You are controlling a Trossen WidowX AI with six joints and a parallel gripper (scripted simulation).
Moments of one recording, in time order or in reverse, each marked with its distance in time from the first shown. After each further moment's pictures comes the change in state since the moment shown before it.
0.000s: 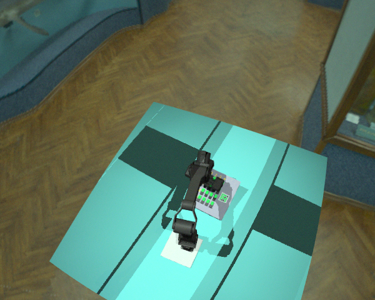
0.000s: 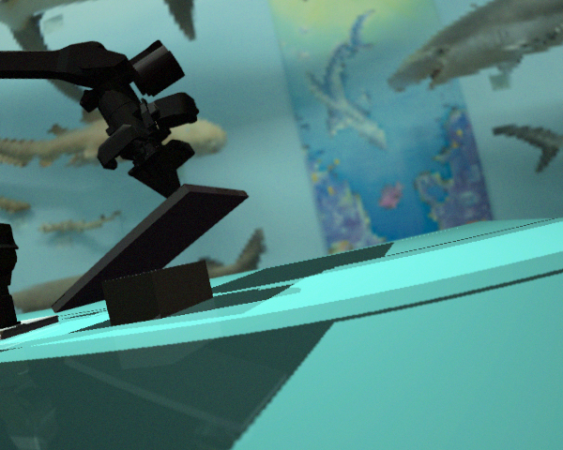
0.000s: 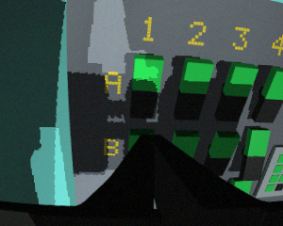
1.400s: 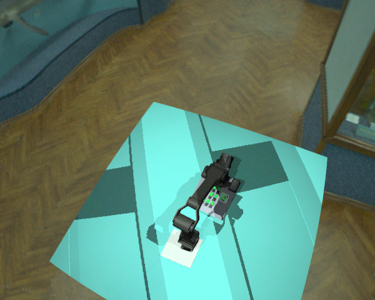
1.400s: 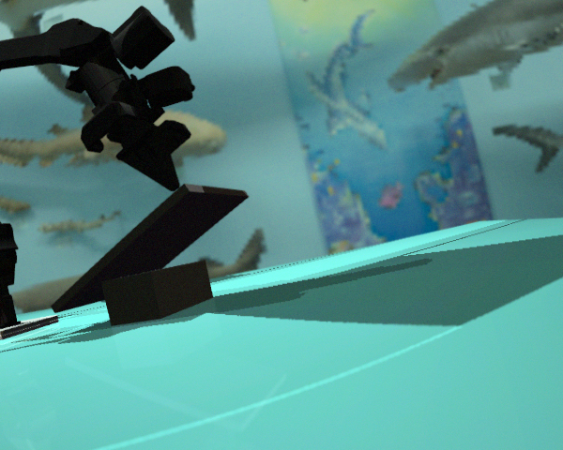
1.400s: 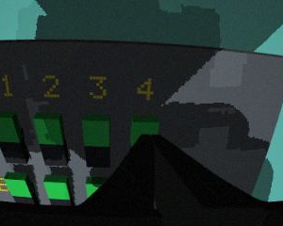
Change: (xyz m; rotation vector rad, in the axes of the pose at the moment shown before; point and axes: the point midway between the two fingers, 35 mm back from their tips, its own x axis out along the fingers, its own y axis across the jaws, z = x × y) arm 0.005 -0.074 0.029 0.008 -0.009 0.000
